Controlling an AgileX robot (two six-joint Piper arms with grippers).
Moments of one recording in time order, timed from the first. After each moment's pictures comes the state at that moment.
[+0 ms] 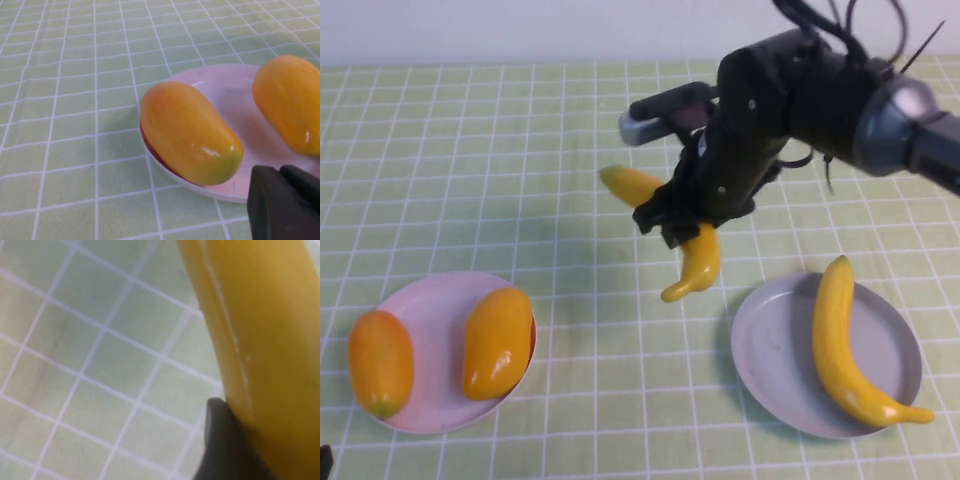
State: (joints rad) right arm 0.63 2.03 -1.81 0.03 1.03 0.05; left arm -0.13 -0.01 0.02 -0.04 0.38 0.11
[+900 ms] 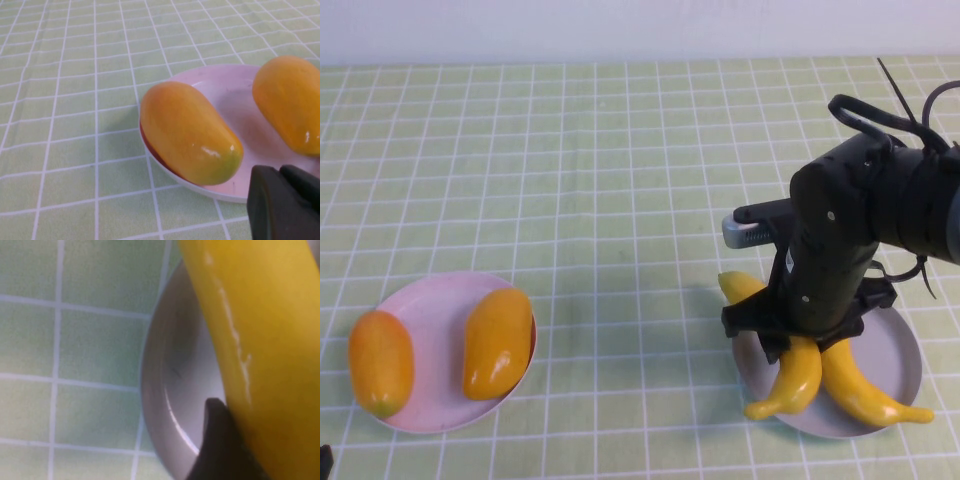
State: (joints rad) right arm 0.62 1.80 -1.28 -0.08 1.03 0.46; left arm -0.13 -0.01 0.02 -0.04 0.38 0.11
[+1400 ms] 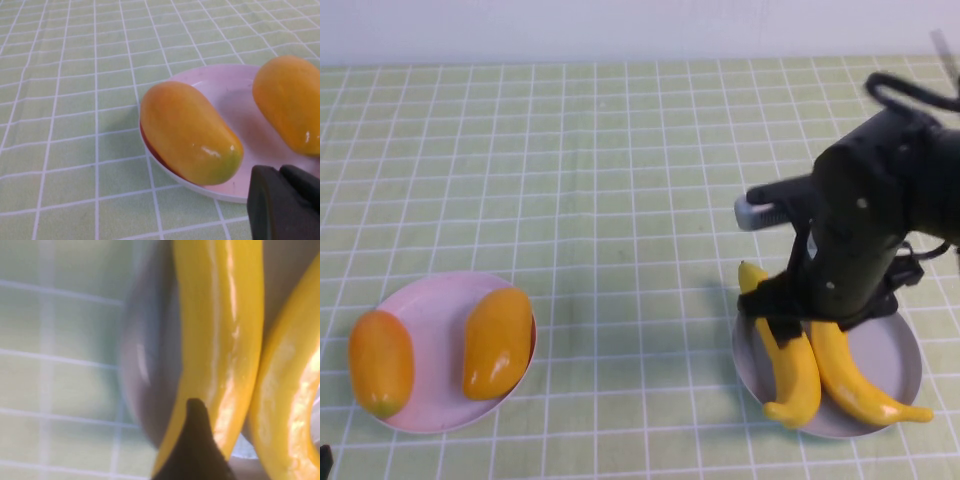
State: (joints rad) right arm 0.63 1.72 -1.28 -0.15 1.09 0.46; left arm -0.13 -0.01 0.02 -0.04 0.38 0.11
